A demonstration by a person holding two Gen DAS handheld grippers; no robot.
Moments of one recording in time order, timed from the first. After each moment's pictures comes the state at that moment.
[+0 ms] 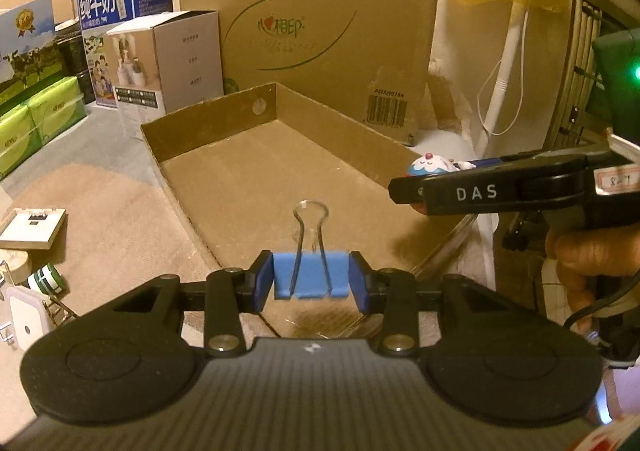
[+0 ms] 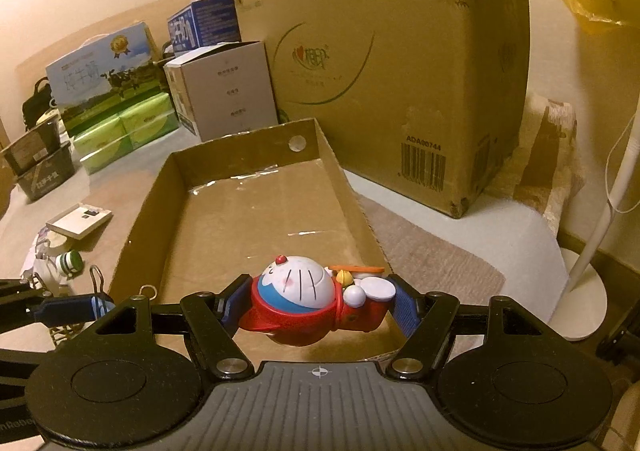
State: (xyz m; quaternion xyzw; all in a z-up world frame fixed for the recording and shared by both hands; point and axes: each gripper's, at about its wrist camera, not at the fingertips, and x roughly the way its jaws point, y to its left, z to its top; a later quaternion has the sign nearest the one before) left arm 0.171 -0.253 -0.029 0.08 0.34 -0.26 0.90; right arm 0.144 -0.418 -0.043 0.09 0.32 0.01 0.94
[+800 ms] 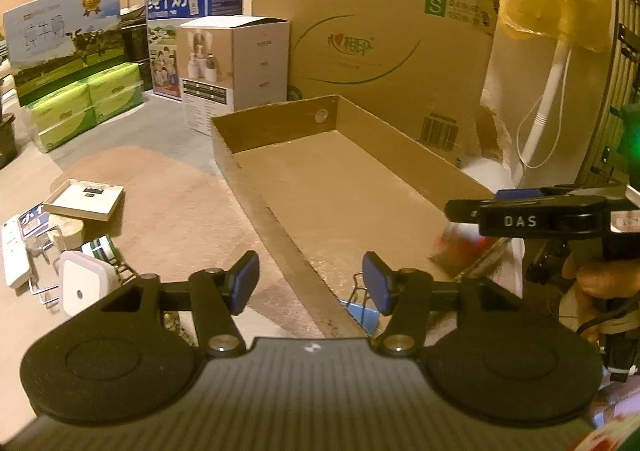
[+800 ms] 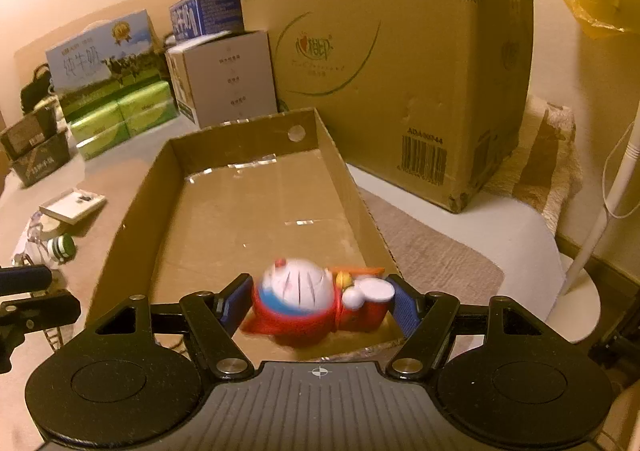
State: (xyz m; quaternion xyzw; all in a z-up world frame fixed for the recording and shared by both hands) left arm 0.162 -0.208 -0.018 0.03 0.33 -0.20 0.92; right arm 0.143 -0.411 -0.051 0.06 0.32 0.01 0.95
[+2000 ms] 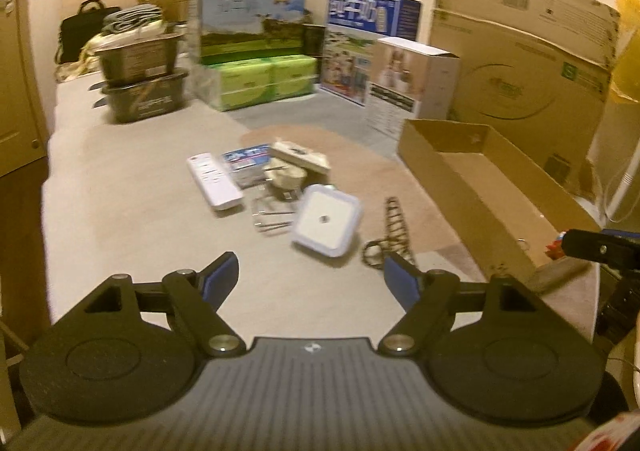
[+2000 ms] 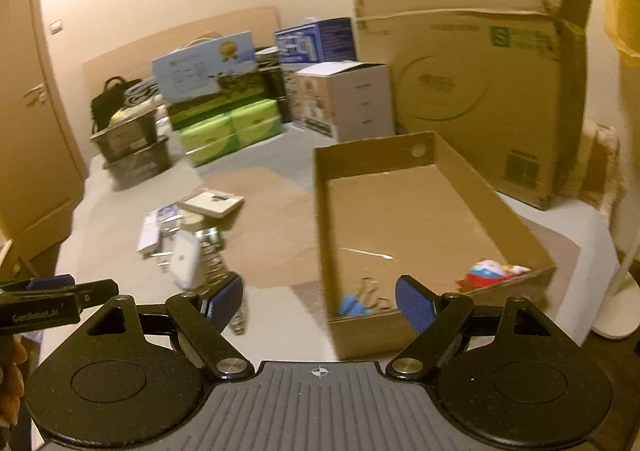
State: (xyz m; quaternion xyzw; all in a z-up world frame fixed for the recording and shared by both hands) left arm 0.080 -0.035 0.000 -0.03 0.31 -0.03 0.95; right arm 0.054 -0.280 -0.005 0.08 0.29 0.09 0.95
